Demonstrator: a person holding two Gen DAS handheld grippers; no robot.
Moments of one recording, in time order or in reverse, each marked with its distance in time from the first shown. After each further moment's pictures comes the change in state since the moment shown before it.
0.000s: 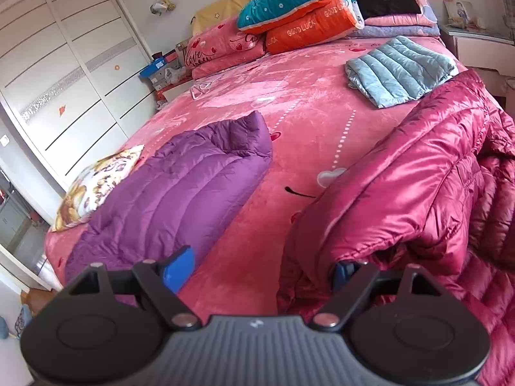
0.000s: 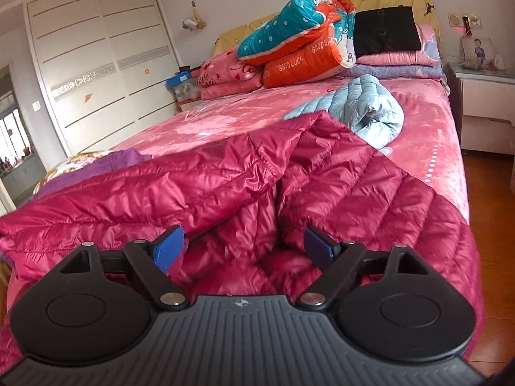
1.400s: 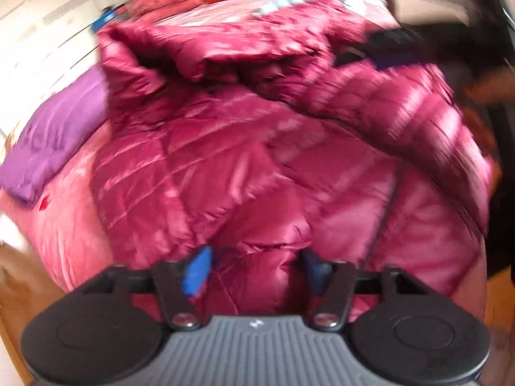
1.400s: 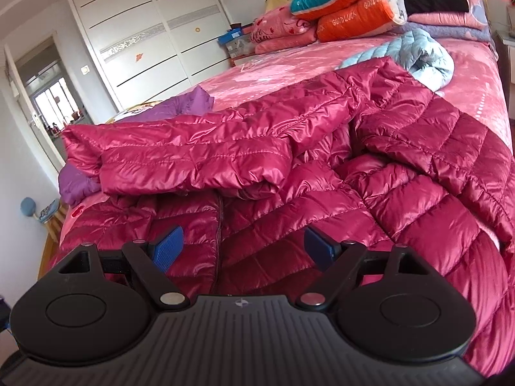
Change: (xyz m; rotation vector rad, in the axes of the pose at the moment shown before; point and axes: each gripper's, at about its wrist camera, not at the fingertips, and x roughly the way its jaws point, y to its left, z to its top) left arm -0.073 -0.166 -0.130 -0.057 0.179 -0.188; right arm -0.008 0.015 -0.048 -0.026 0.152 0.204
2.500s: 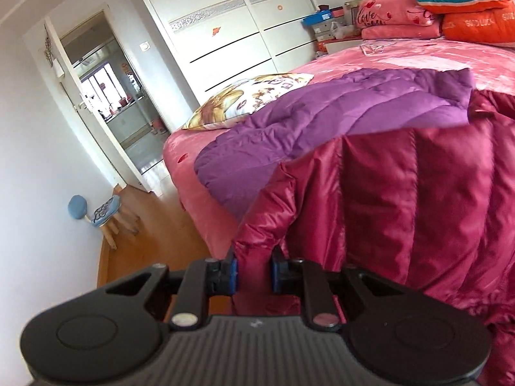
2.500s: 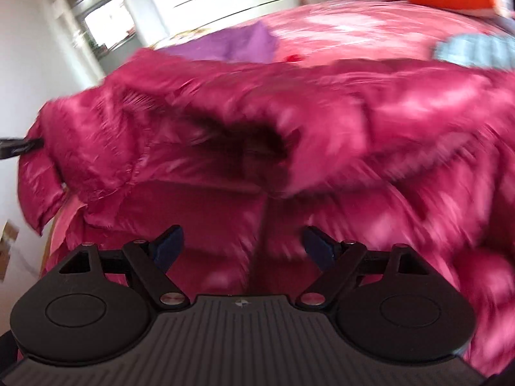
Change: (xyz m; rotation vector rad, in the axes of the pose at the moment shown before) left arm 0.066 0.300 0.057 -0.363 -0.066 0.640; right arm 0.152 0.048 0.079 -0.260 0.292 0.207
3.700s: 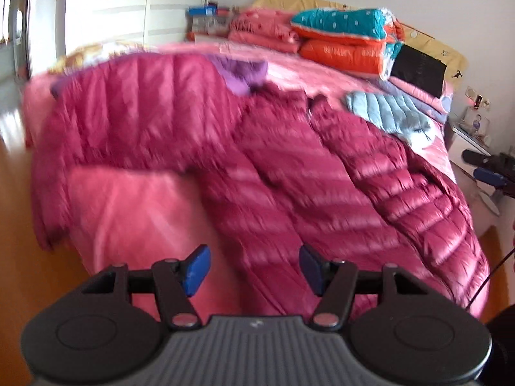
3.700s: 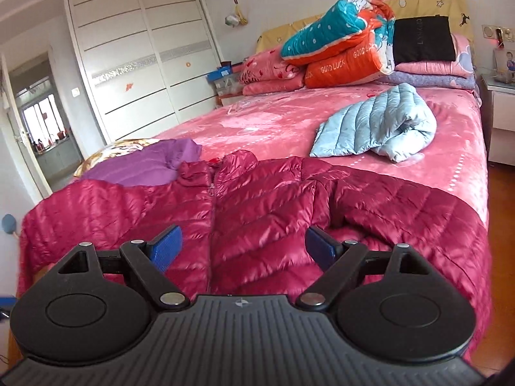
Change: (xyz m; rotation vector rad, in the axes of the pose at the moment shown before) left arm -0.177 -0.055 -0.132 -0.164 0.049 -0.706; right arm -0.239 0.081 -0.137 0.209 -0.425 -0.310
